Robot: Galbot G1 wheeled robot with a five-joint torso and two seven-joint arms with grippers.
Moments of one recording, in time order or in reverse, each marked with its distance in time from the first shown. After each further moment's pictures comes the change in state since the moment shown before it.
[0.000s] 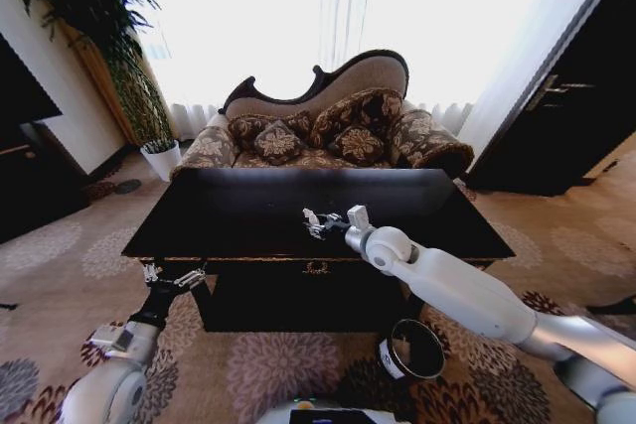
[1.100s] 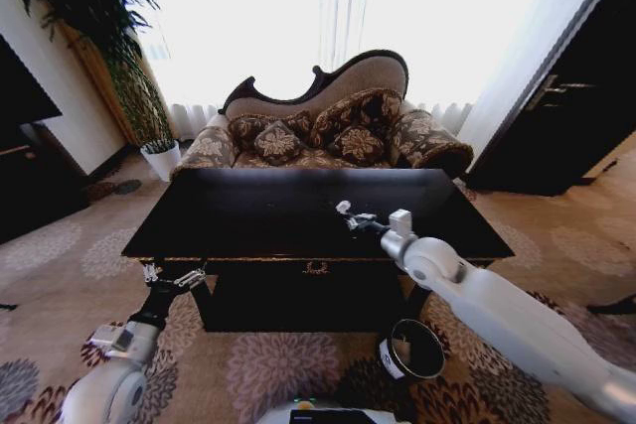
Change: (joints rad) left arm 0.000 0.000 0.000 0.000 0.000 0.000 0.000; right arm -0.495 -0.126 0.521 0.191 -0.140 0.080 -0.060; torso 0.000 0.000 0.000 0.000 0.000
